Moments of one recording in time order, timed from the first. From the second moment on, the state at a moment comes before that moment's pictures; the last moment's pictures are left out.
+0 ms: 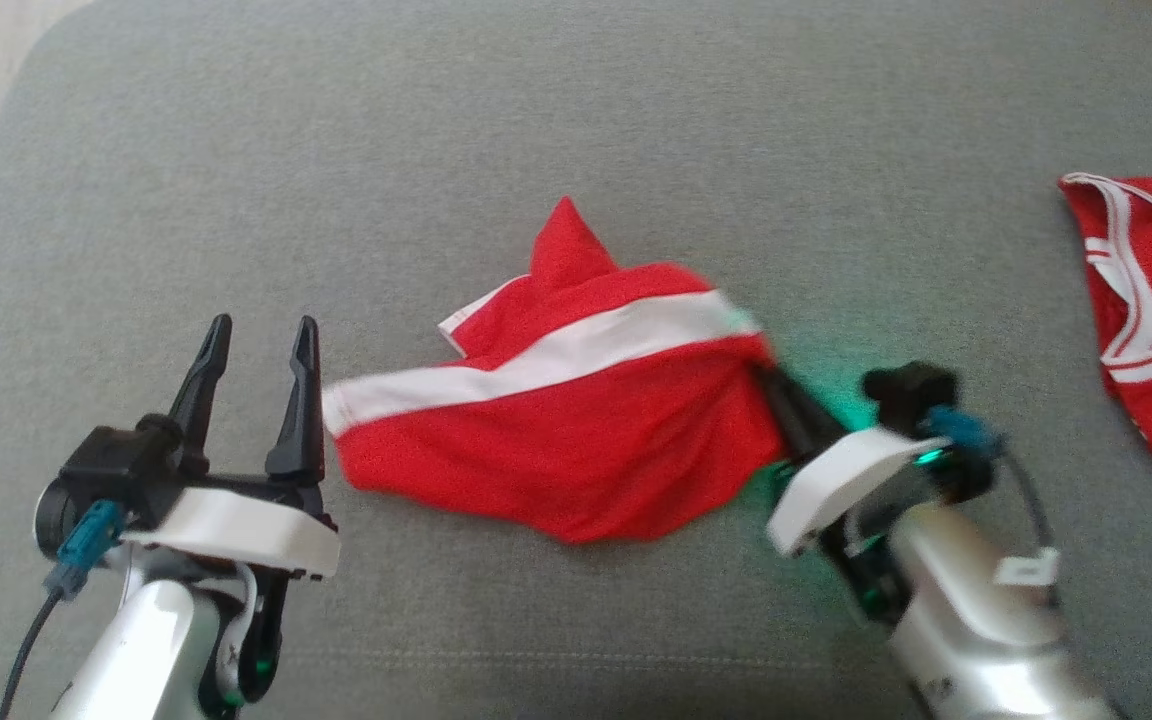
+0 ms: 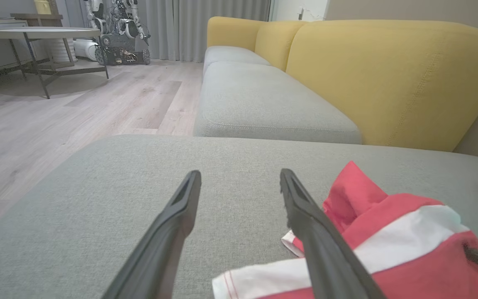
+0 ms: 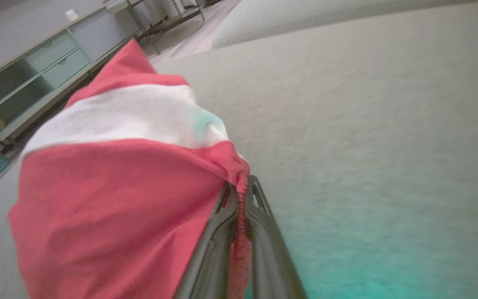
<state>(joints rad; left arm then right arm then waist) -0.15 0.32 -0.38 0.04 -0.45 0.18 -0.25 -0.42 -0.07 0.45 0.70 0.43 0.13 -0.13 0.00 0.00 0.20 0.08</state>
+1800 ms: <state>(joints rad) 0.01 0.33 -0.38 -0.01 -0.43 0.22 -0.22 0.02 -0.05 0.02 -0.09 0.13 0.13 0.10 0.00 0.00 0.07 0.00</state>
